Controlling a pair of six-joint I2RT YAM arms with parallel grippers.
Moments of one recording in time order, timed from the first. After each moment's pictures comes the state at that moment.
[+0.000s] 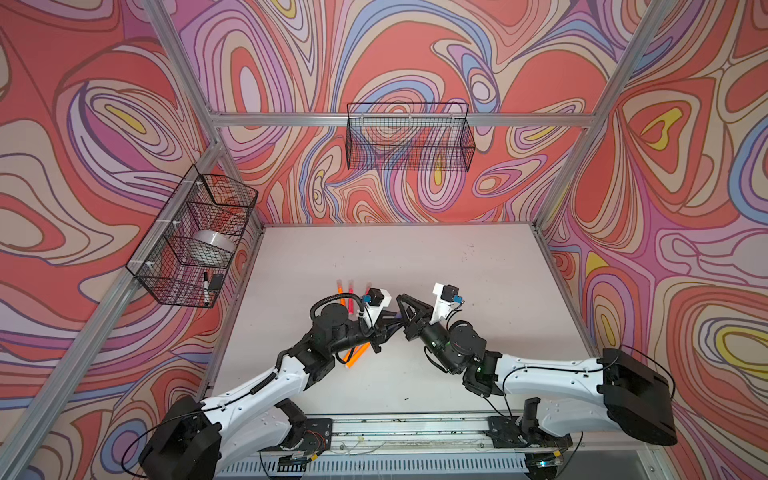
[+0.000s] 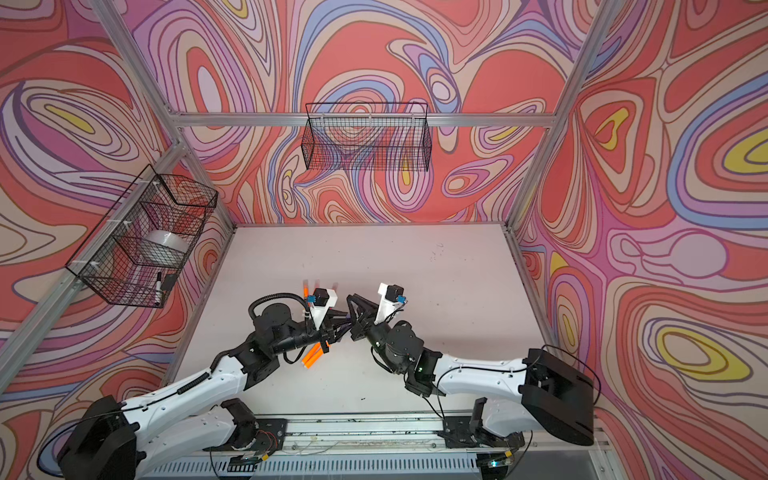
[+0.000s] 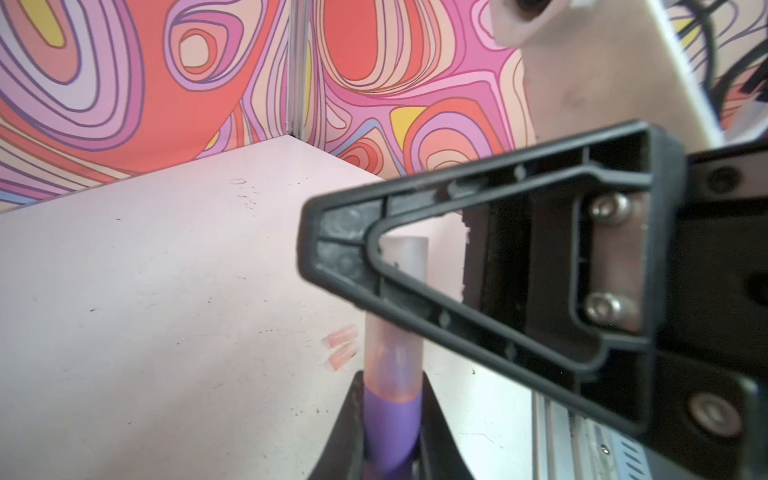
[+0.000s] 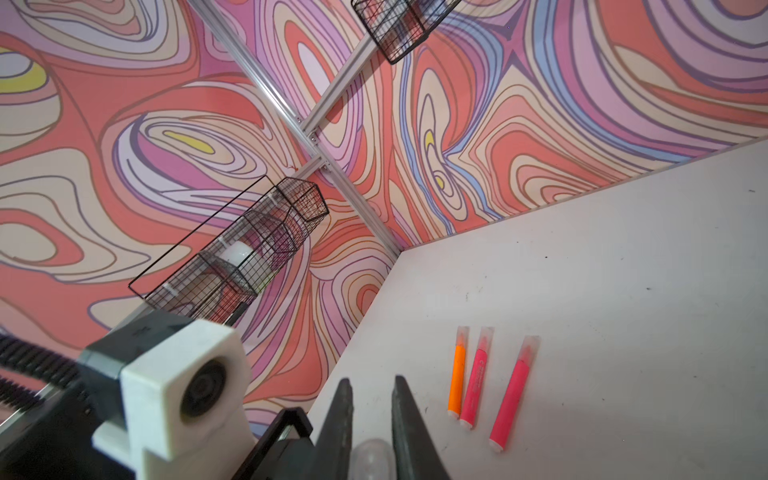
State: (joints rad) left arm -0.65 1.03 0.46 0.42 0.51 -0.19; right arm 1.13 1.31 0.57 0.85 0.45 0.62
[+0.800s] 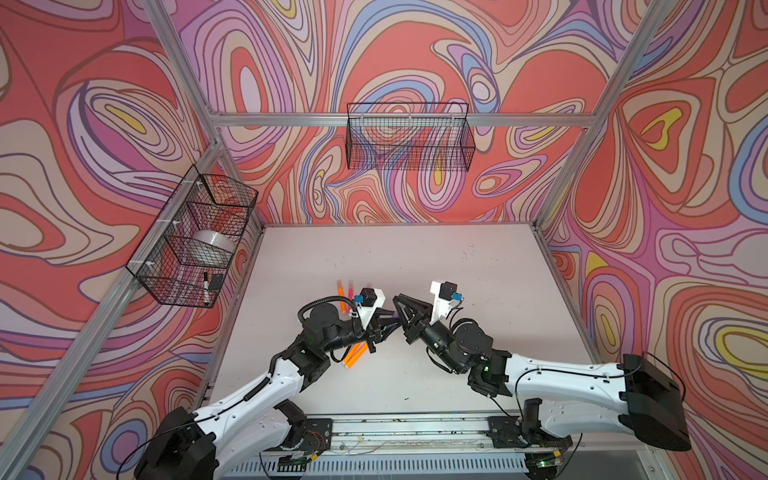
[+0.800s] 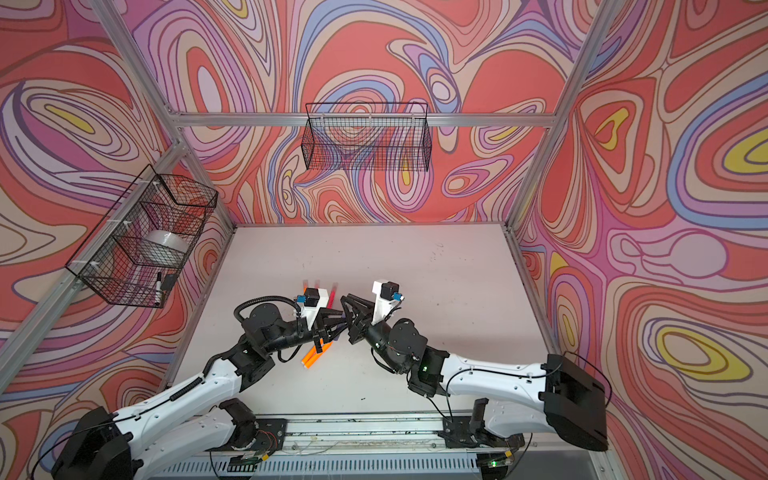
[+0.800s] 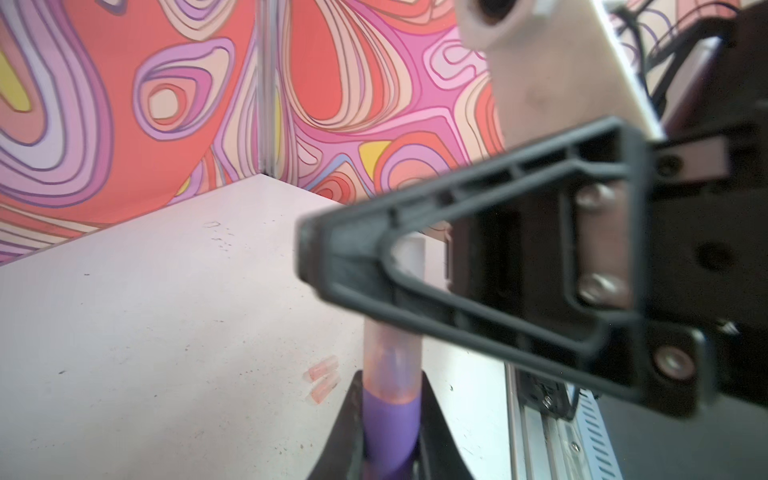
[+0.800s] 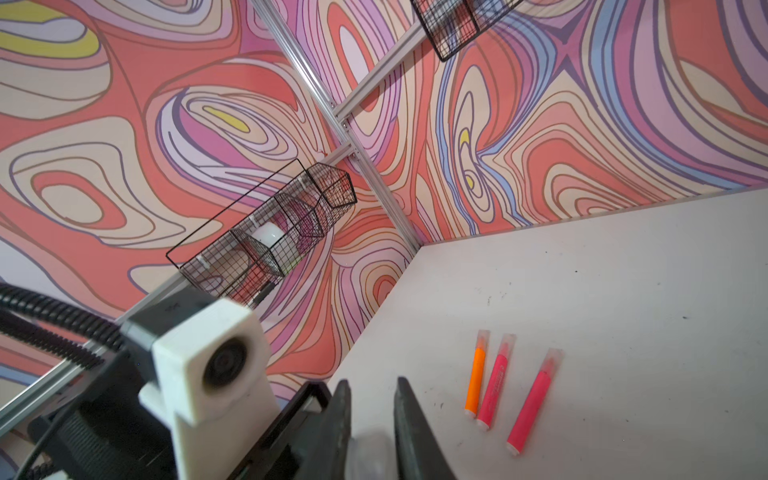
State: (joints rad) left arm -0.60 0.99 0.45 0.52 0.54 -0.19; right arm 1.17 1.20 0.64 0.64 0.40 0.53
